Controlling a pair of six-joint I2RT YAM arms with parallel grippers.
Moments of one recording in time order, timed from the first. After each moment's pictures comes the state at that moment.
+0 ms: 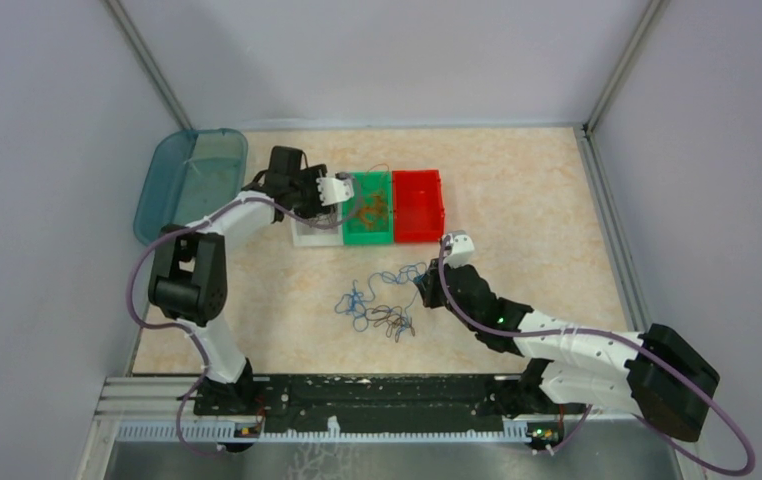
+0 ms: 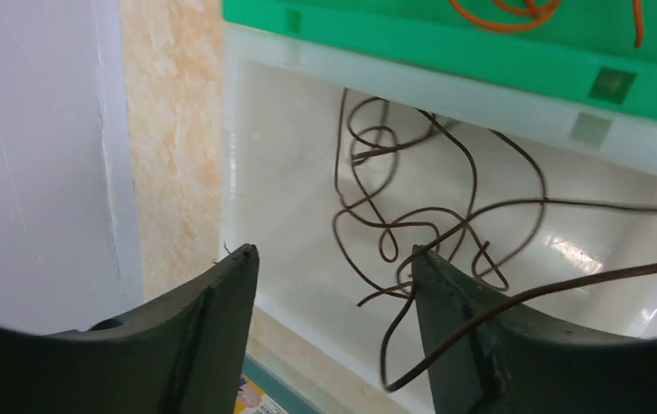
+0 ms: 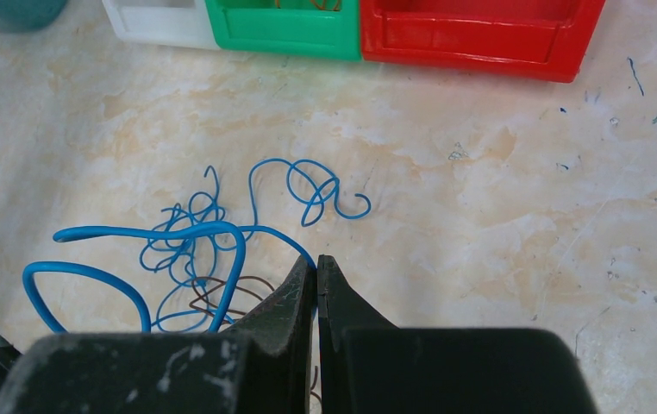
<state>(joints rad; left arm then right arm) -0.28 1.80 1.20 -0.16 0.16 1.17 0.93 1.03 0.38 0.24 0.34 0.55</state>
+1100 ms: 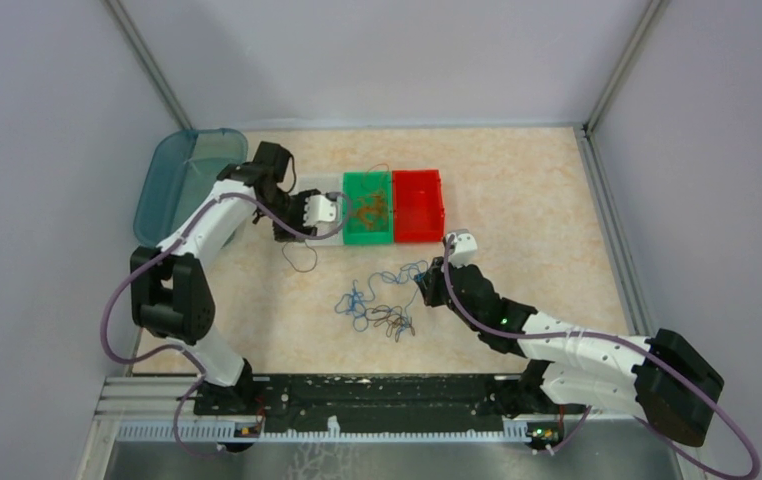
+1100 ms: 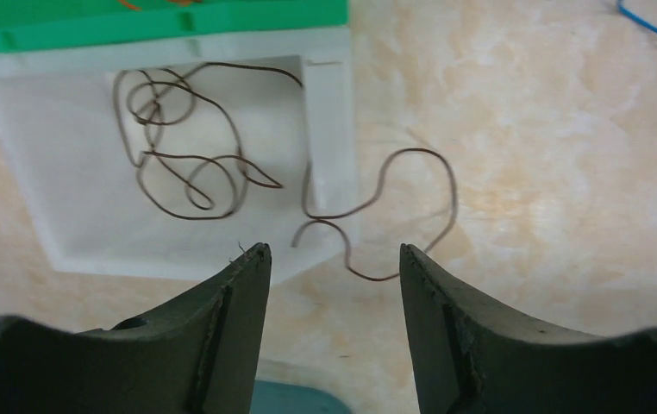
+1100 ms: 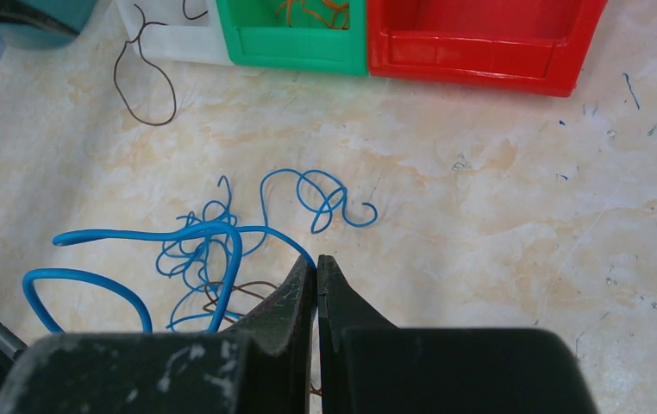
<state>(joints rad) -0.26 1.71 1.44 -0.94 0.39 1.37 0.92 0.99 0.38 0.23 0.35 0.56</state>
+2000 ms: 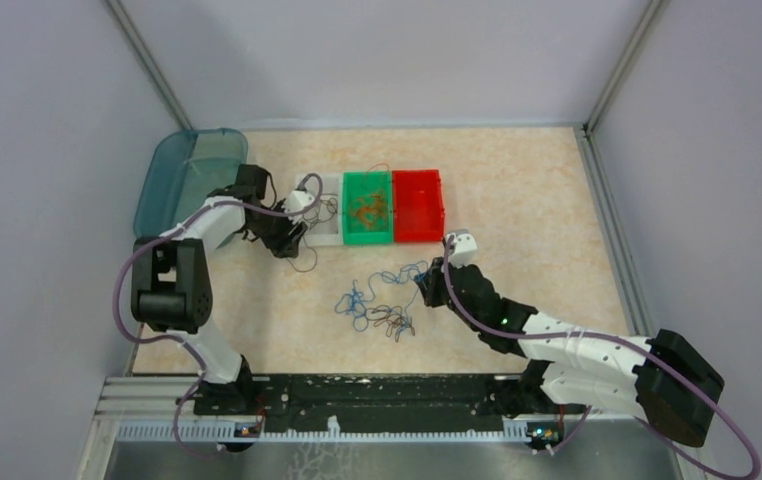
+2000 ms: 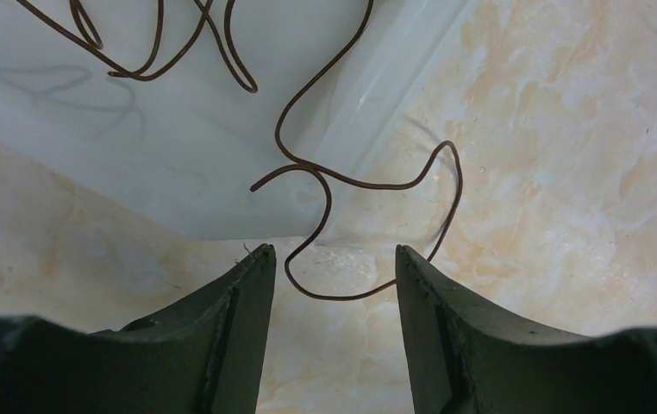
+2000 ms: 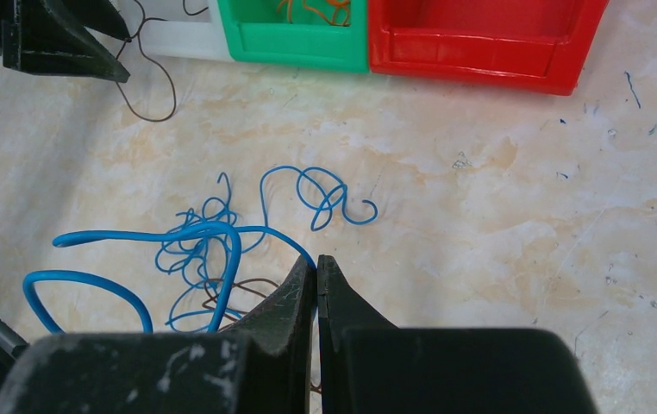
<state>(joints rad) -0.10 1.71 1.15 -0.65 0.42 0.82 0.92 0.99 0.38 0.23 0.34 0.55</state>
